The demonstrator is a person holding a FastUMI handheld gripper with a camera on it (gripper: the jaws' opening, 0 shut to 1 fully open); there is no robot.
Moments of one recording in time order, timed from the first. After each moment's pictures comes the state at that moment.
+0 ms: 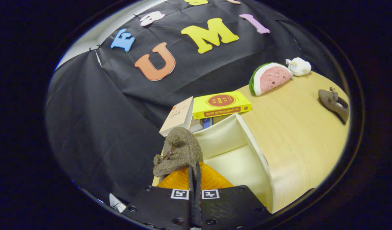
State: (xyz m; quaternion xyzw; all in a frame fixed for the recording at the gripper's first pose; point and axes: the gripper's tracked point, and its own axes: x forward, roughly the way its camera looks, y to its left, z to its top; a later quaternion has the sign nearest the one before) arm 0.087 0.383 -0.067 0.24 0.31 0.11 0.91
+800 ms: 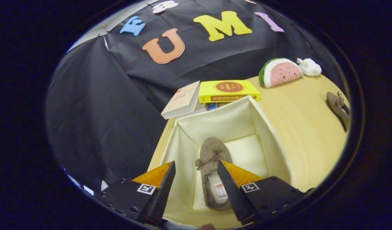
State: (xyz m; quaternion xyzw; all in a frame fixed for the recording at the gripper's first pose) arm 0.069 0.401 -0.082 0.18 0.33 0.16 0.91
